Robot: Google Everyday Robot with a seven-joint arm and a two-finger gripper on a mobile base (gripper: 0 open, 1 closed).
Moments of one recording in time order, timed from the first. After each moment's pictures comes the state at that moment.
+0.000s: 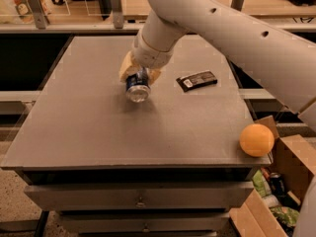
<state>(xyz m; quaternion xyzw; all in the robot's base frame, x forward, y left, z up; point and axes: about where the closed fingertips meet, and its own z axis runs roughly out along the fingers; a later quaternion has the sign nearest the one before) 0.623 0.052 0.859 -0.97 -0.08 -0.13 0.20</state>
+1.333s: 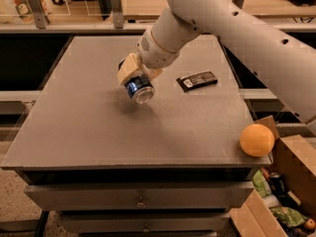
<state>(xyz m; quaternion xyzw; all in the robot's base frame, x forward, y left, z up) 0.609 0.053 0.870 -0.93 -0.23 -0.15 0.26</state>
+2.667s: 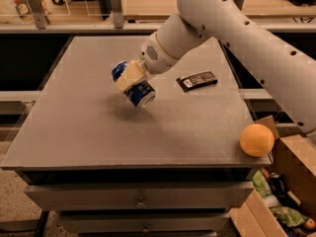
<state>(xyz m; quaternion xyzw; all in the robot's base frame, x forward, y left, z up) 0.588 0.061 0.873 -0.85 -0.38 -0.18 0.30</state>
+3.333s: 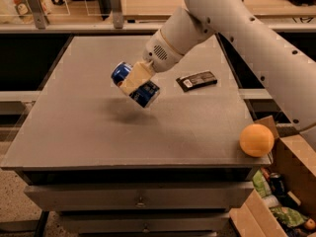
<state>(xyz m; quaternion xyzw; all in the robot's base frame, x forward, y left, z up) 0.576 0.054 0.882 -0.79 -0.50 -0.19 0.31</state>
